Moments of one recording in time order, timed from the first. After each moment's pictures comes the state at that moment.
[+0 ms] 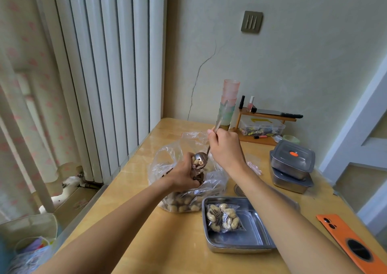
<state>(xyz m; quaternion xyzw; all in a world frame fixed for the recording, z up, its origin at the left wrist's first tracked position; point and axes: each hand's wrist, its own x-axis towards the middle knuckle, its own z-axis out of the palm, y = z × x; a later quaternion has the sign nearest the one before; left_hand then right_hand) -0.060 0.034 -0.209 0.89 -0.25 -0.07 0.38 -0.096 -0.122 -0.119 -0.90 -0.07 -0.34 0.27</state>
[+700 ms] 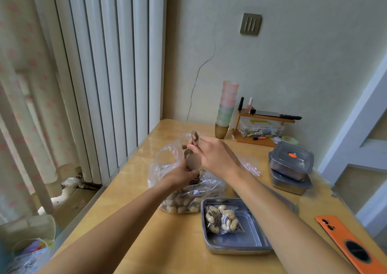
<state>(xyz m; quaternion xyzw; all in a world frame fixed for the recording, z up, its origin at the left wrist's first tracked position) -0.063 0.030 -0.208 0.85 -0.14 -0.11 0.50 -0.103 -0.110 -0.123 -0.90 -0.27 -0.31 0.16</state>
